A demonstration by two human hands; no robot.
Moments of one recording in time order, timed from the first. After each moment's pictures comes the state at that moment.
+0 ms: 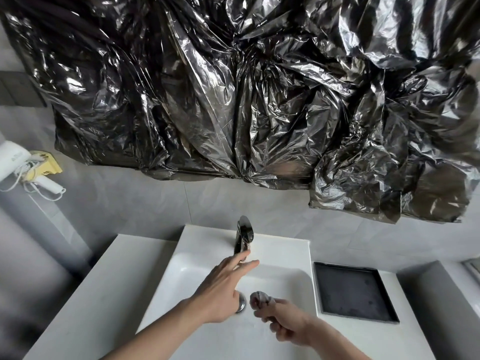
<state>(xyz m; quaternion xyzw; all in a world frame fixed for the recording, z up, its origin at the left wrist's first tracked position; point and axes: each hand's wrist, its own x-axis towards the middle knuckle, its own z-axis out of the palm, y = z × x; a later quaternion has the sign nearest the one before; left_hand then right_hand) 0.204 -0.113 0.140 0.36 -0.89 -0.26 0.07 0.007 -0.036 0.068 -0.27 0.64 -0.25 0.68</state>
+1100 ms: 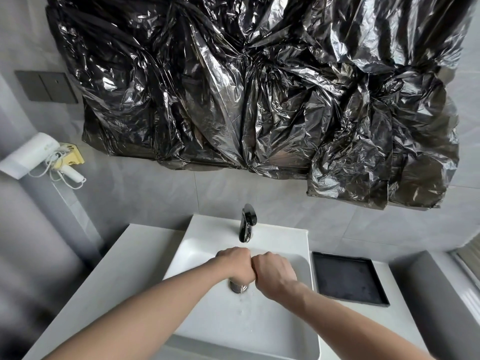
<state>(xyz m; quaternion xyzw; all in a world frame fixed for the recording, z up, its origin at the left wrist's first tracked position) 0.176 -0.087 0.180 0.50 -0.83 -0.20 -0.16 0.068 -0.028 0.160 -0.70 0.71 0.03 0.09</state>
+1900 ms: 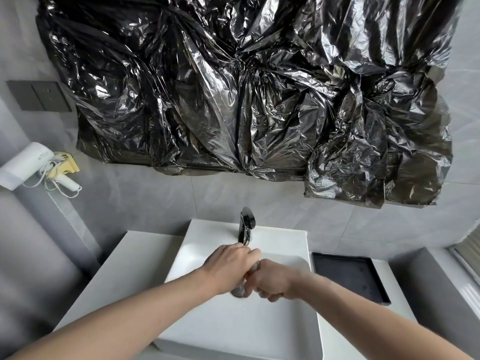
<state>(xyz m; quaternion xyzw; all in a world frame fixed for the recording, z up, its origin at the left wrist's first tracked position) 0.206 -0.090 0.183 0.27 -0.96 0.01 0.02 0.065 -0.023 0.194 -0.49 0.63 -0.13 0.59</state>
